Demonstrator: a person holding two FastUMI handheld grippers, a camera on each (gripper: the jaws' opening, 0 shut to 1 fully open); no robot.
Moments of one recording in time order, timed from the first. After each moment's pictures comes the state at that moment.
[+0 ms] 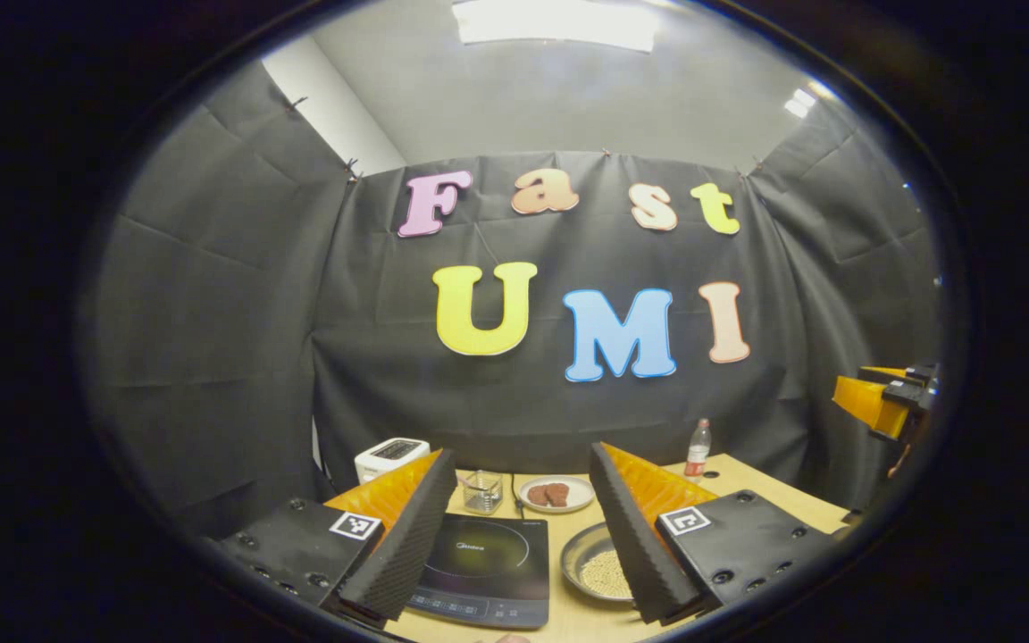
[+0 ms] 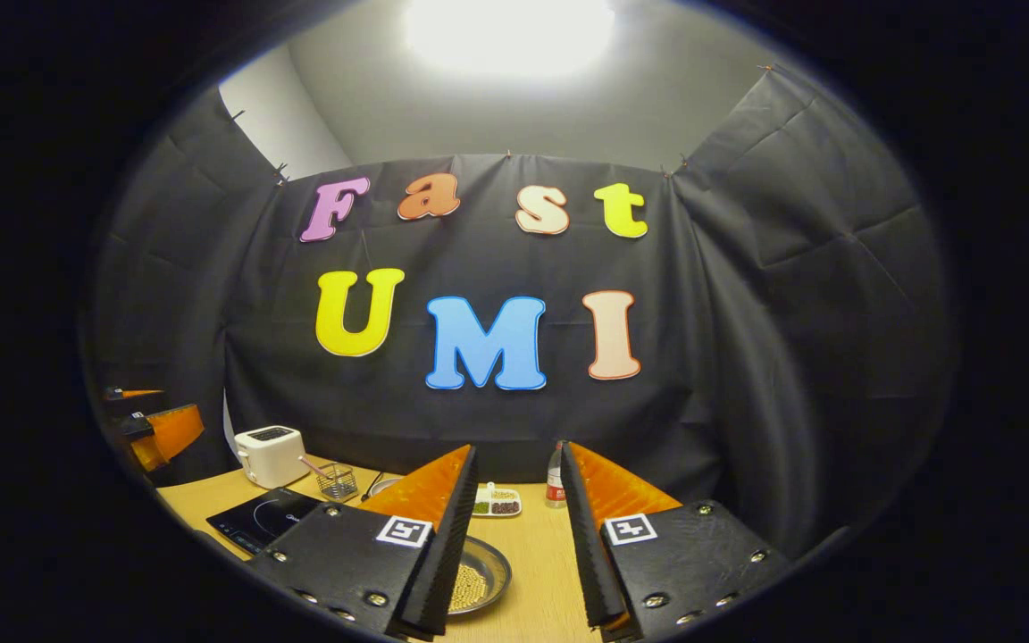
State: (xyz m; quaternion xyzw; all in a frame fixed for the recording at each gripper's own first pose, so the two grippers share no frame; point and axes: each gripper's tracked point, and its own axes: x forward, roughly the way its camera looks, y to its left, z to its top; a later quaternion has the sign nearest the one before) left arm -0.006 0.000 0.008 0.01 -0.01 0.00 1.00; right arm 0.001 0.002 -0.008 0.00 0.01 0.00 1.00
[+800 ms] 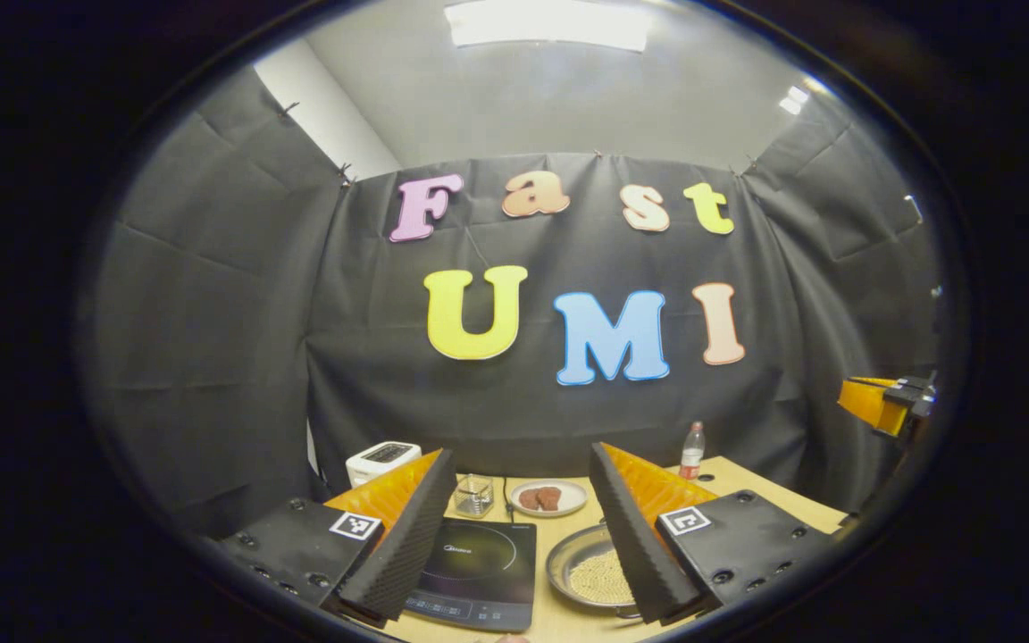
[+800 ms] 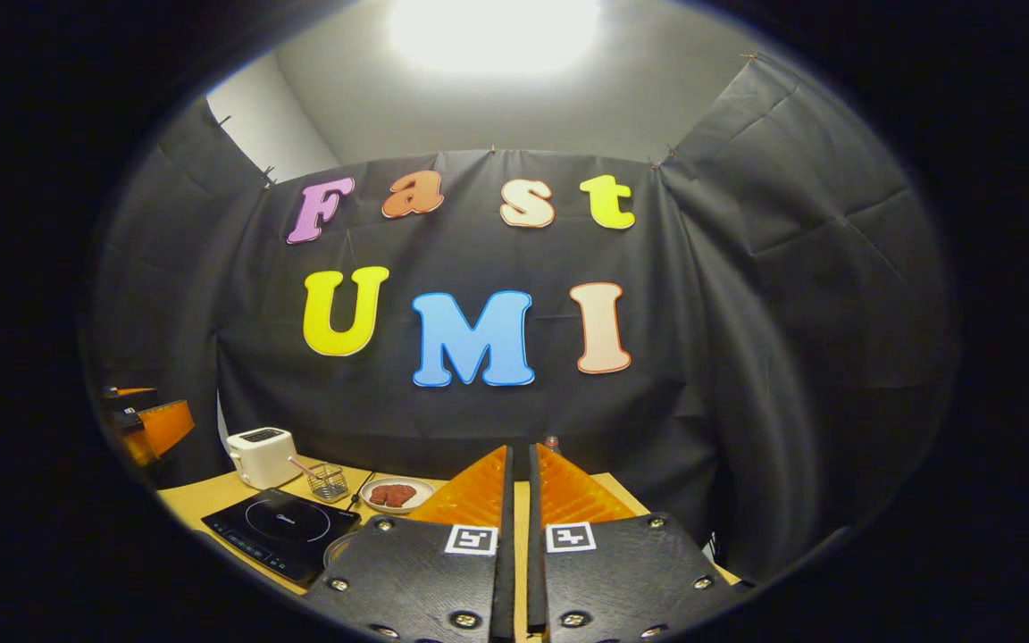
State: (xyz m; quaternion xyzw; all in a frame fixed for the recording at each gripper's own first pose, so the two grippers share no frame) left arm 0.000 -0.031 0.014 0.01 -0.02 0.00 1.00; right arm 0.017 -0.031 -0.019 0.02 0.02 0.00 1.00
